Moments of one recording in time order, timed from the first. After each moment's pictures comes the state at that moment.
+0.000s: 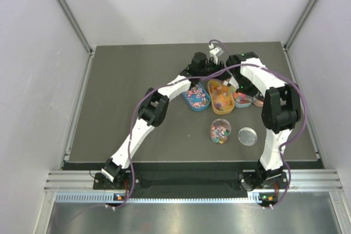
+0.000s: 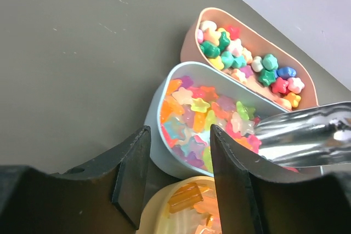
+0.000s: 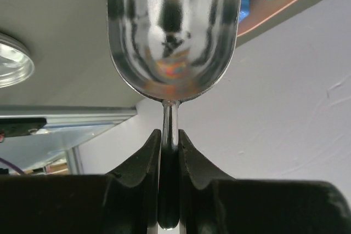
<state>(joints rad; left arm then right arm) -0.63 2.81 2.41 0.23 0.63 -0.38 0.28 1.96 1.63 -1.41 0.55 -0.57</state>
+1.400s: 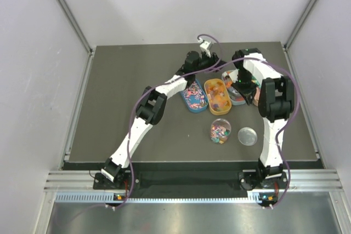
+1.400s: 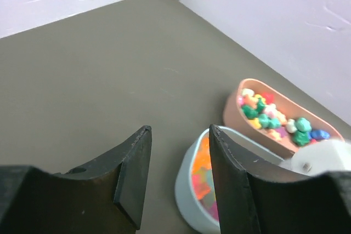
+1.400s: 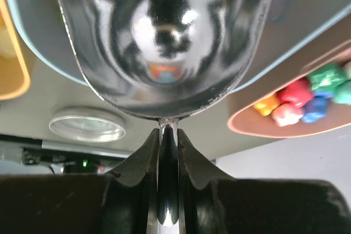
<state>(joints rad) -0.60 2.81 2.38 0.48 0.46 -0.42 0.18 2.15 1.80 -1.40 0.14 -0.42</state>
